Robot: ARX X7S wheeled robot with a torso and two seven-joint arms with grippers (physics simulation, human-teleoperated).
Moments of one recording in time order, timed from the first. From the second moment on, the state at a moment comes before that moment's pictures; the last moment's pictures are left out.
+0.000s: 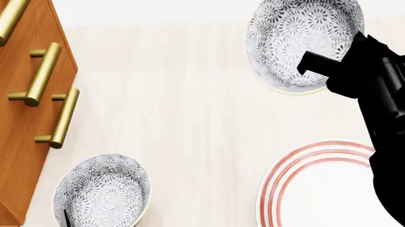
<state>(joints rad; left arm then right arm) 0.06 -0.31 0.36 0.10 0.11 0.47 -0.56 0.85 0.67 -0.14 -0.24 1.37 0.66 0.74</state>
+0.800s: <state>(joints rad) 0.05 -0.32 0.39 0.10 0.13 0.45 -0.56 0.23 0.87 0.06 -0.30 1.39 0.65 0.48</state>
